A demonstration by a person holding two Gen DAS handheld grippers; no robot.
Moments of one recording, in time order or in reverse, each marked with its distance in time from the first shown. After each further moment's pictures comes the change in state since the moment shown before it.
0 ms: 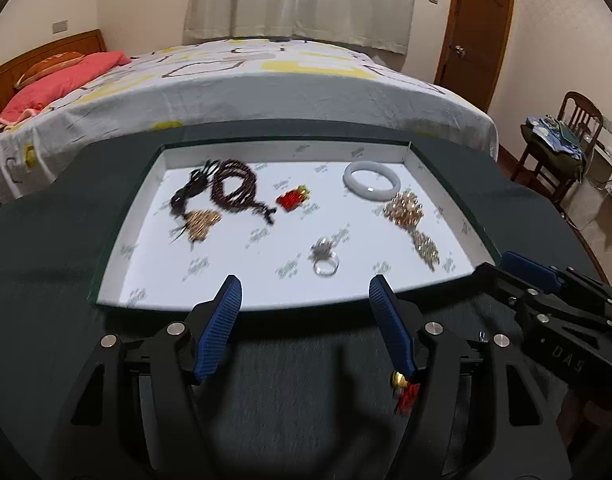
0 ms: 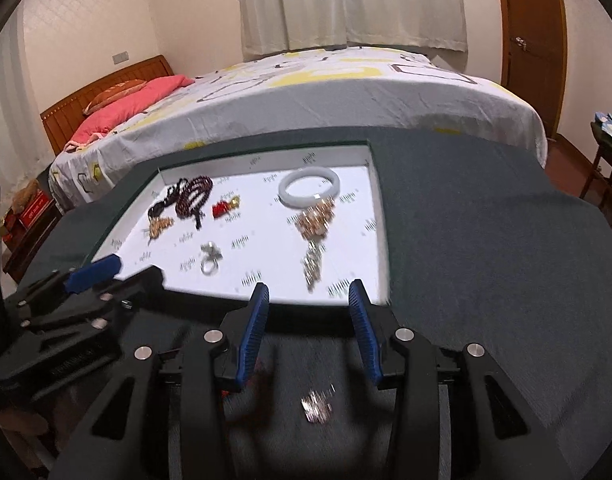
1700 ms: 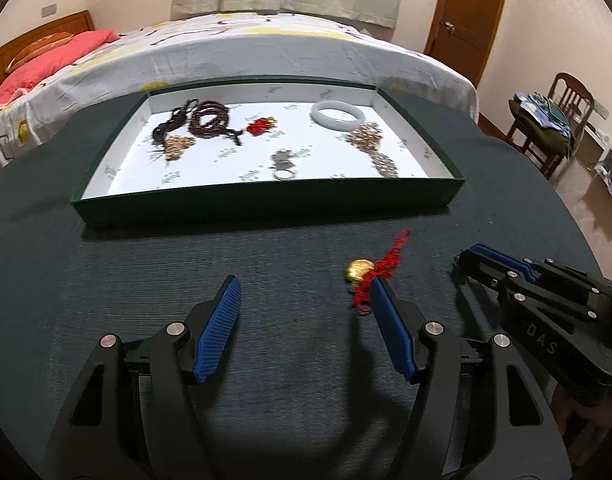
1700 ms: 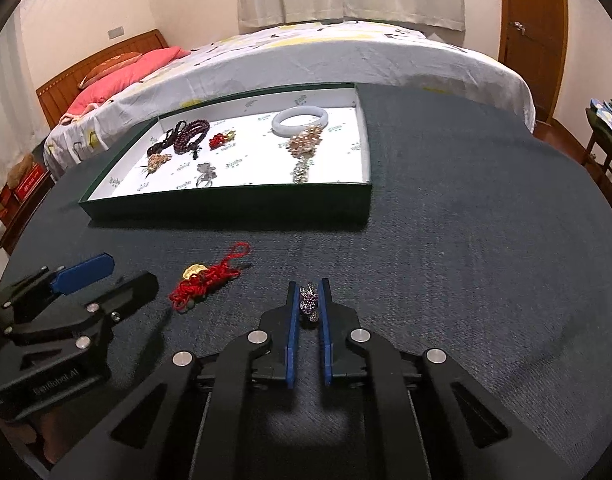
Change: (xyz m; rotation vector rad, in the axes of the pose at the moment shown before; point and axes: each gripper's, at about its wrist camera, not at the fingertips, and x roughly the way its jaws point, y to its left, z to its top) left arm -0.014 -0.029 -0.053 0.013 0.096 -0.050; right arm -0.012 -0.006 -0.049 -0.010 0.090 -0.024
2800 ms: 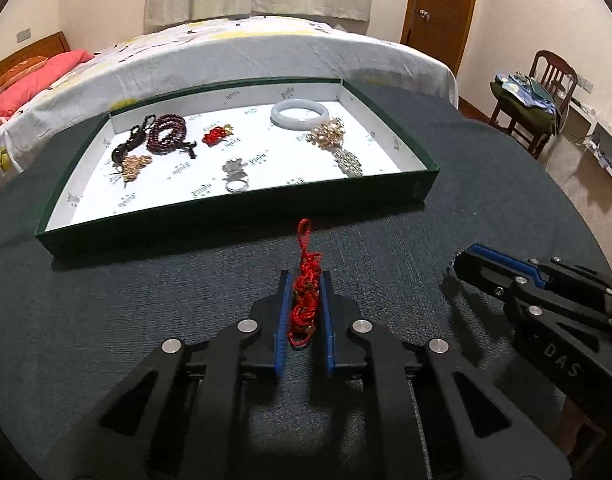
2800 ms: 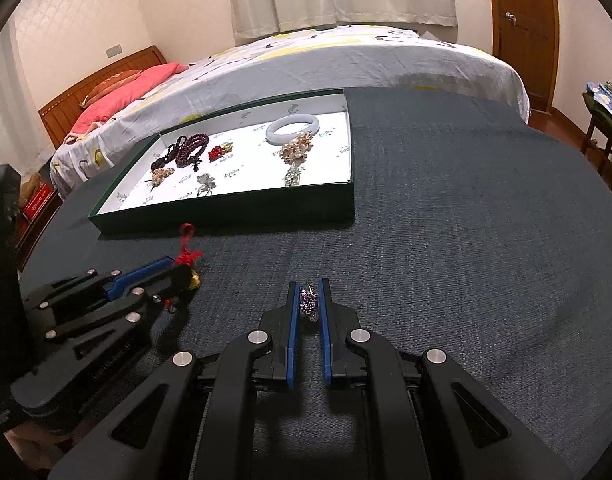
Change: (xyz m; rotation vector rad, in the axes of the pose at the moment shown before) left arm 0.013 -0.023 0.007 0.083 -0.007 -0.024; right arm -0.010 -0.011 -0.004 0.048 -0.027 0.040
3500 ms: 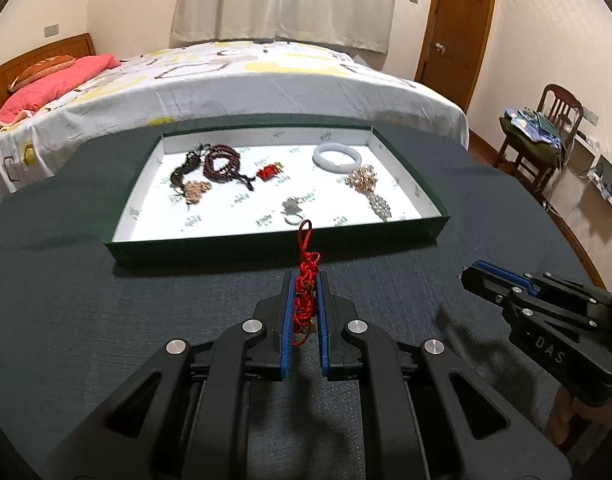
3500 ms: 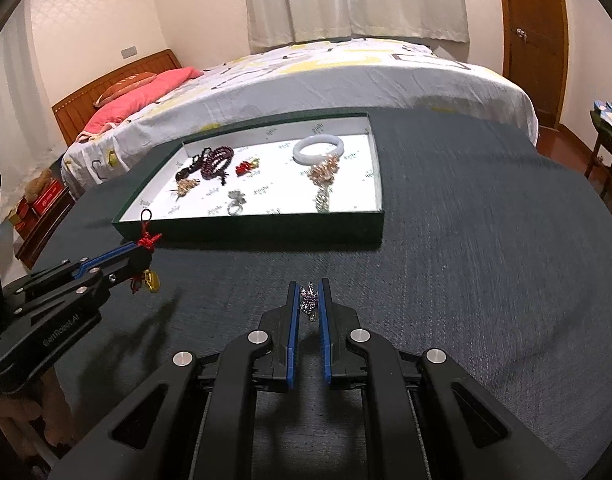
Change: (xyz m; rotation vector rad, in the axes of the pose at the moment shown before) left arm -0.054 0.037 0.006 -0.066 -0.099 0.024; right arm -0.020 0.023 0.009 -0.042 -0.041 0.023
